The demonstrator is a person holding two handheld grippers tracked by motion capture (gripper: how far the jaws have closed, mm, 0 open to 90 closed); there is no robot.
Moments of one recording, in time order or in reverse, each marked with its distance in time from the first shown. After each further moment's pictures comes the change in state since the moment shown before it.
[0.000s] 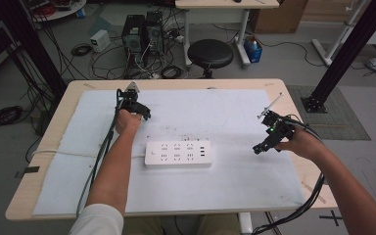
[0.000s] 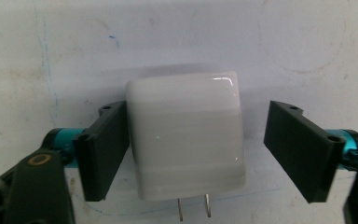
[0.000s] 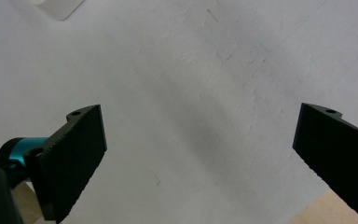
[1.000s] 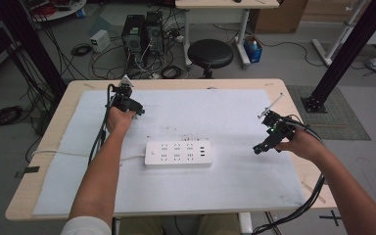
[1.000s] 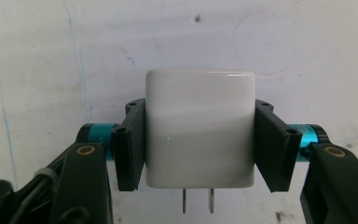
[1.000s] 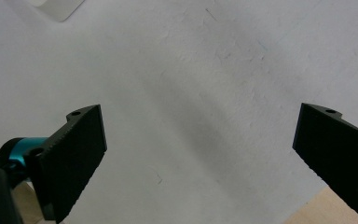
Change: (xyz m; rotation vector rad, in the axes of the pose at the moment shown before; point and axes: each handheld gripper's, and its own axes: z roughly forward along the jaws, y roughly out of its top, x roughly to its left) left arm 0.011 -0.009 -0.050 -0.122 -0.078 0.090; right arm 0.004 0.000 -0.002 -0.003 -0.011 0.028
